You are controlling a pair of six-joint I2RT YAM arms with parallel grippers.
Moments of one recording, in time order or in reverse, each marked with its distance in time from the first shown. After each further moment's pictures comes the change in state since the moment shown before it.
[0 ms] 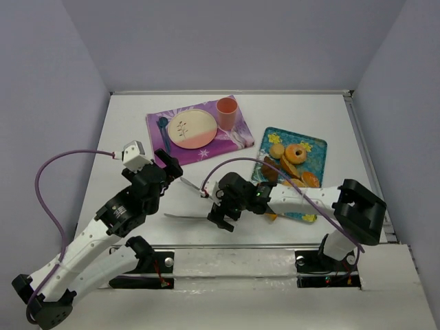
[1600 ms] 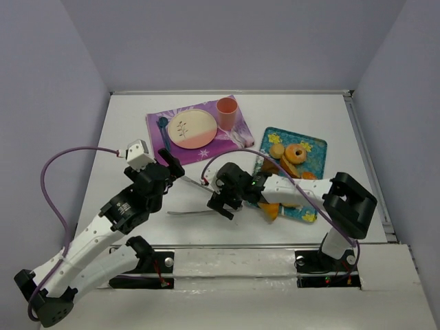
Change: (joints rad) left arm 0.000 0.035 0.000 0.003 -0.011 0.014; right arm -0.044 0.093 0.112 -0.087 0.116 -0.026
